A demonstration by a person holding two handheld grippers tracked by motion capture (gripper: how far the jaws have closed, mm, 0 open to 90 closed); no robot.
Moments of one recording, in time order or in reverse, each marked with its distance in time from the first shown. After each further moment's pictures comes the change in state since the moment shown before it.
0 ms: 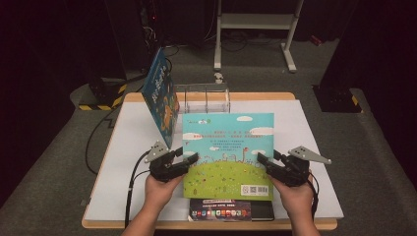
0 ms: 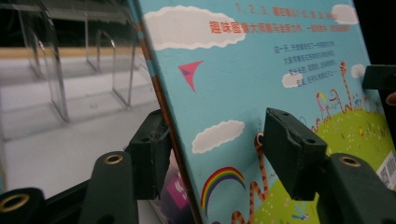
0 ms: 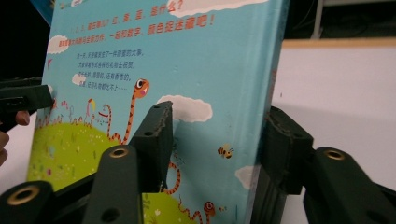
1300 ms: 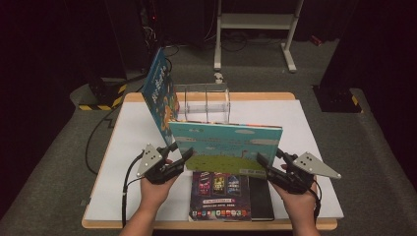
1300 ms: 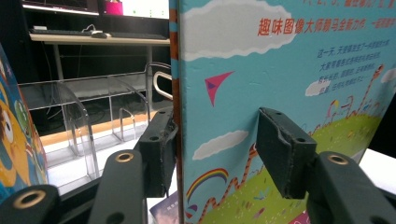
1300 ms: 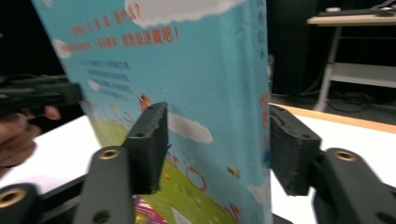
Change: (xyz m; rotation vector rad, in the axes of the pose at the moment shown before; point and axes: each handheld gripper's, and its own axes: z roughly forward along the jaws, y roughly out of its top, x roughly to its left) left arm -0.011 0.004 -0.021 -0.205 0.042 0.191; right arm 0.025 0.006 -0.027 -0.210 0.063 -0.172
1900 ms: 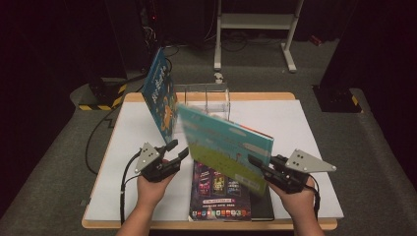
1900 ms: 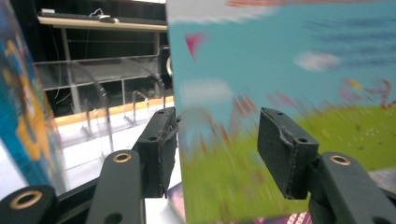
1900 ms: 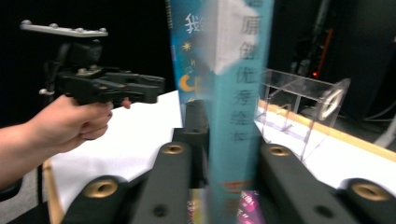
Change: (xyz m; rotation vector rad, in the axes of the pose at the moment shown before) left arm 0.016 -0.009 -0.002 0.051 0.034 -0.018; right arm 0.013 0.020 0.005 0.021 0.257 -0.146
